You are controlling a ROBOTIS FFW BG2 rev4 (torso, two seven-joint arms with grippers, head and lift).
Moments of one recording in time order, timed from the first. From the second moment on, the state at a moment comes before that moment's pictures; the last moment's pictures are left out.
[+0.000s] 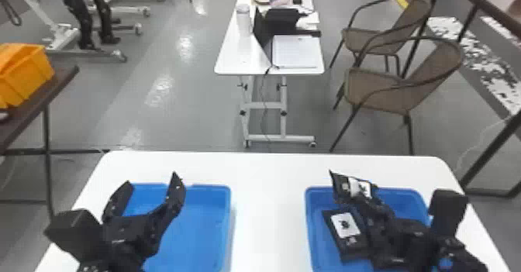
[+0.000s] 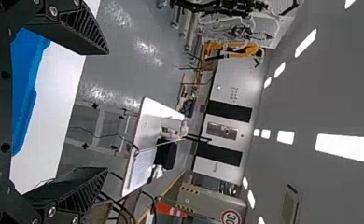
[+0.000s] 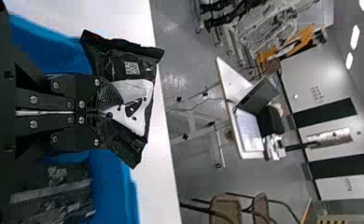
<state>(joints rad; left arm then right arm) 0.52 0.04 0.05 -2.01 0.29 -0.01 0.03 0.25 -0.08 -0.06 -1.73 -0.27 0.39 0.30</state>
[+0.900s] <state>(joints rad) 0.31 0.06 0.08 -2.01 0.75 0.34 -0.18 -0.17 -0.12 0.29 -1.57 -0.44 0.45 0.54</state>
